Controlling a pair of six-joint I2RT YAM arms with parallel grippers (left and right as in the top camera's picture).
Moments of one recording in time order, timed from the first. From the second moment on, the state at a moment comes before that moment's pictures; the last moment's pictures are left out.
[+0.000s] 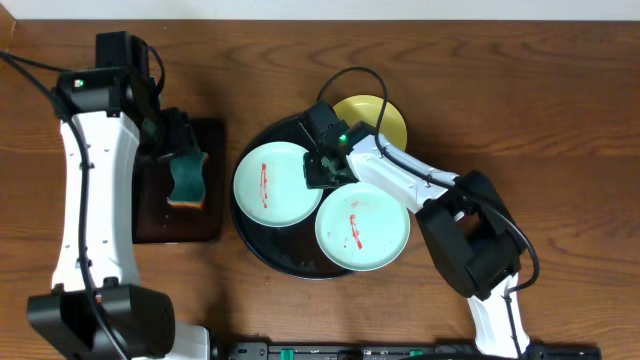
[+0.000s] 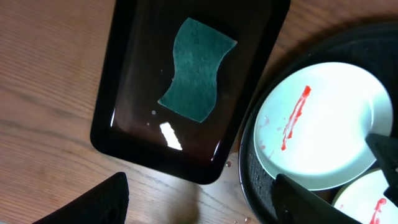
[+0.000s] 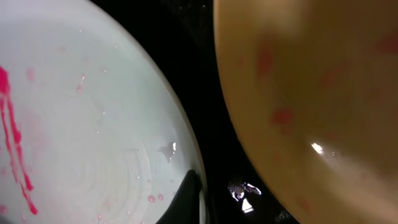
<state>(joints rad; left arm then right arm) 0.12 1.66 1.68 -1.40 -0.06 -0.22 0.68 2.17 1.56 -0.66 -0.12 0.58</state>
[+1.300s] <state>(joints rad) 0.17 2.23 1.65 -1.25 -0.06 0.07 0.68 2.17 1.56 -0.66 -0.12 0.57</state>
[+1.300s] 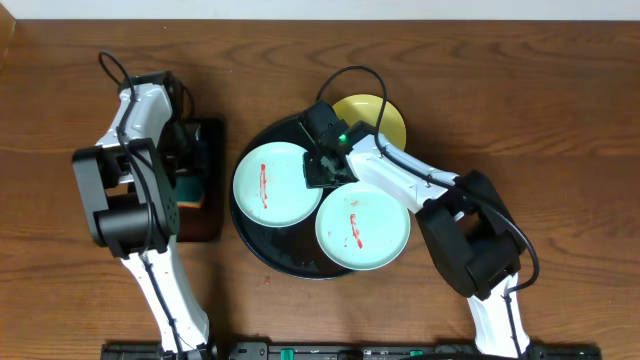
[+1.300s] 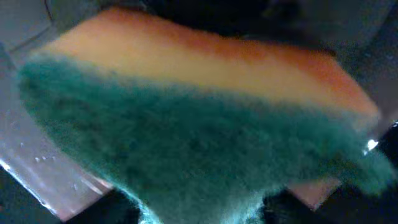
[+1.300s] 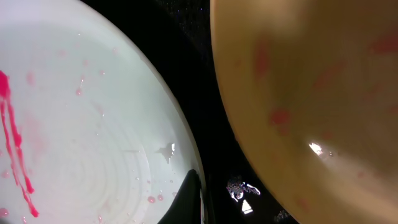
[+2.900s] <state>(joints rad) 0.17 2.23 1.72 -1.34 0.04 0.09 0.68 2.18 1.56 -0.66 -0.11 0.57</state>
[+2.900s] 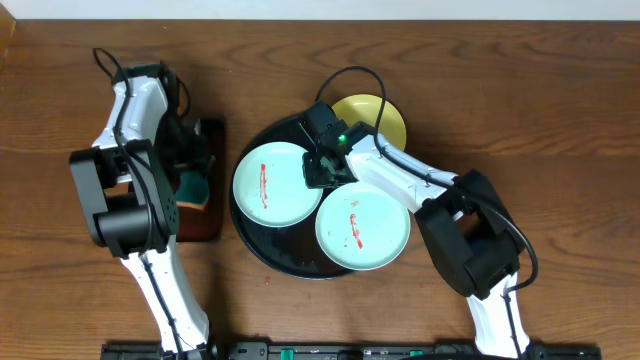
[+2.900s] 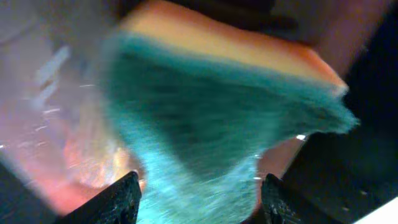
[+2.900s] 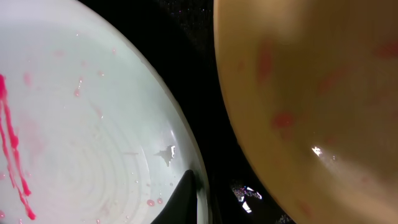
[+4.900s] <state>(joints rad) -0.12 1.78 1.42 -1.14 0.12 -0.32 0.66 2.18 1.57 -0.70 -0.18 0.56</state>
